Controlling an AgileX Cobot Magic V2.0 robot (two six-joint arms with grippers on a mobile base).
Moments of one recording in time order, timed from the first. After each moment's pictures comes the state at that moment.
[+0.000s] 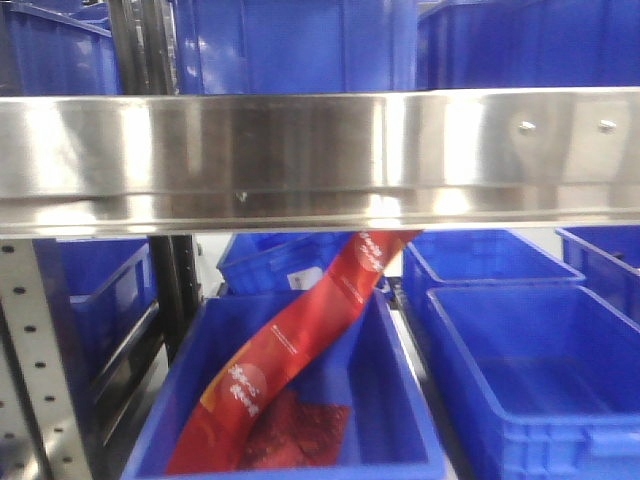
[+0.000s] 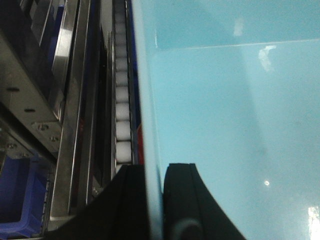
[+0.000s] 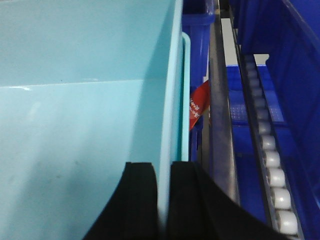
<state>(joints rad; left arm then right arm) -0.46 1.37 -1.79 0.30 1.25 -0.45 0.76 1.32 -1.72 -0.42 1.09 0.57</state>
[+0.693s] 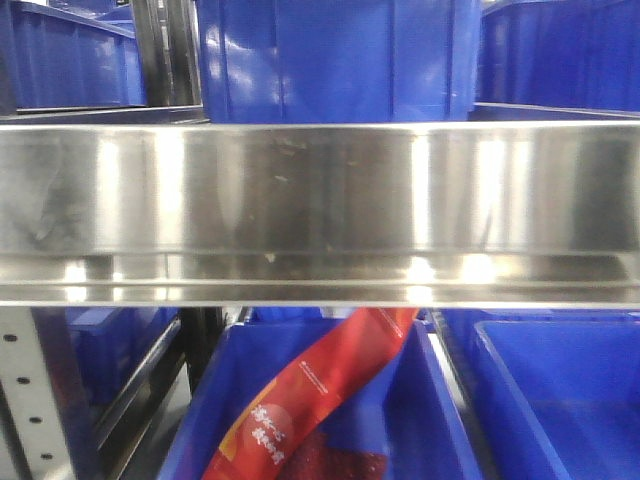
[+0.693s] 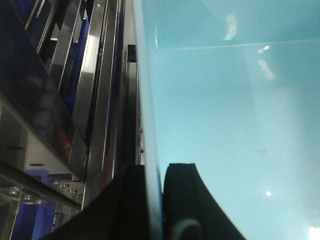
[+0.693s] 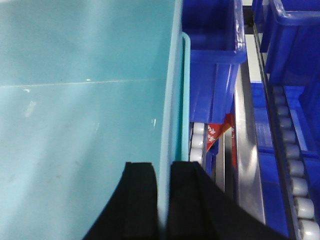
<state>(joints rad) -0.46 1.37 -1.79 0.30 1.25 -0.45 0.76 1.32 -1.72 -0.42 1.09 0.57</state>
